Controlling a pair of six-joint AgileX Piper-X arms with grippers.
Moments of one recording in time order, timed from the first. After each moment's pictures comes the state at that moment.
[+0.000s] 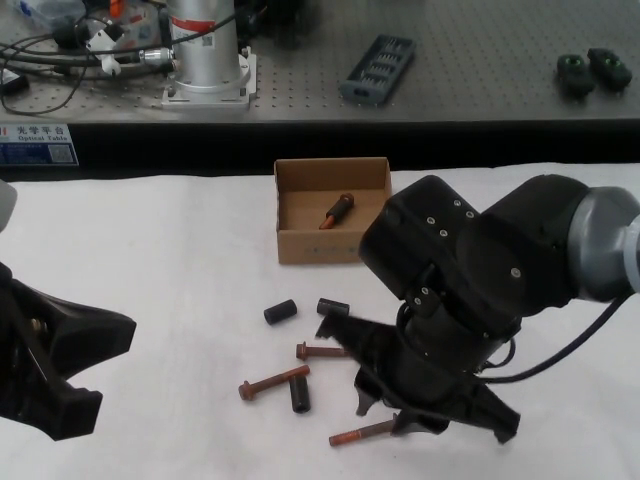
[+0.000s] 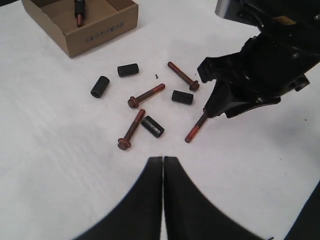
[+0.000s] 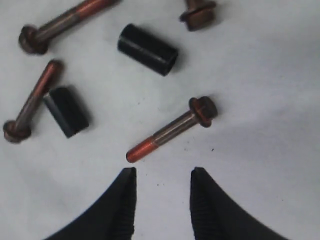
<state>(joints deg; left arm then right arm) -16.9 44.0 -39.2 31.1 25.9 9.2 48.8 95.7 -59.7 42.9 -1.5 76.8</state>
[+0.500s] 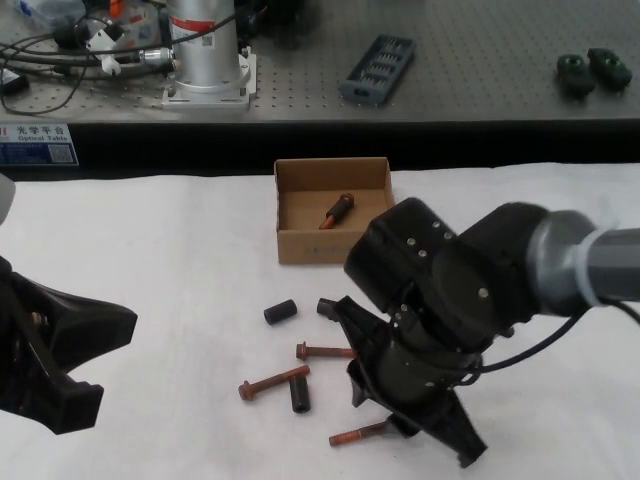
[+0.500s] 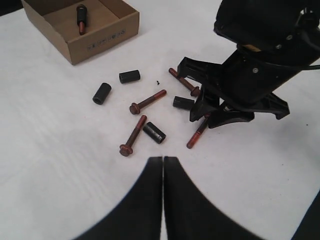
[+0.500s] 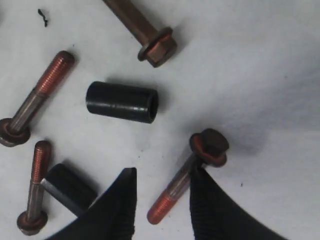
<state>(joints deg) -16.9 44.0 -39.2 29.9 25.9 9.2 48.6 102.0 -59.7 35.7 -0.6 92.2</state>
